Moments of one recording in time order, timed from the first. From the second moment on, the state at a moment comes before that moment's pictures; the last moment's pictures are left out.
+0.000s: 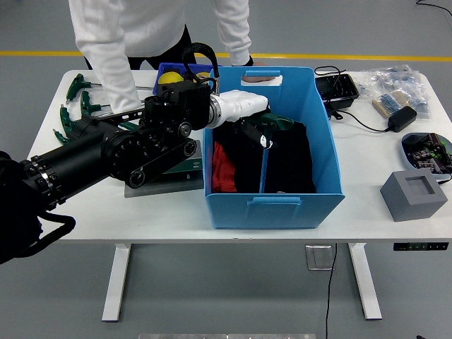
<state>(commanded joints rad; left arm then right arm) -1.19 0.00 -0.34 -0.77 1.57 -0.18 0.08 0.17 -0.22 0.22 0.20 -0.07 -0.10 -0.03</state>
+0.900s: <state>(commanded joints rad) -1.22 0.00 -0.57 -0.96 1.68 -0.05 -0.01 0.18 -0.23 0.23 0.20 -0.09 -0.10 -0.03</state>
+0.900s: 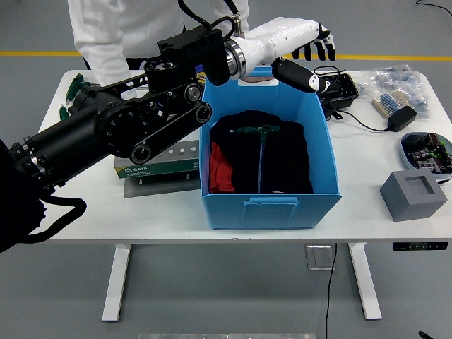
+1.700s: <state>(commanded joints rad) -1.12 0.31 -0.46 -0.98 1.87 -0.29 0.18 0.15 -0.22 0.21 0.19 -0.06 -0.10 -0.02</state>
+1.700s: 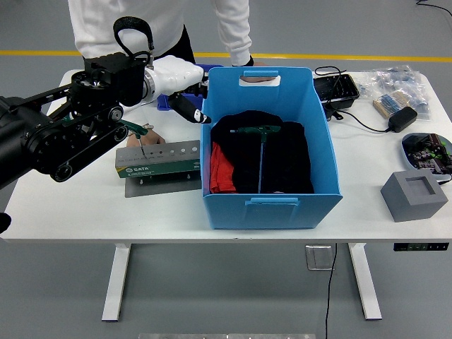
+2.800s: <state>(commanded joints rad) -1.10 0.32 -0.29 -0.87 1.88 -0.43 0.22 0.14 -0.22 0.23 0.19 -0.07 -0.11 -0.03</state>
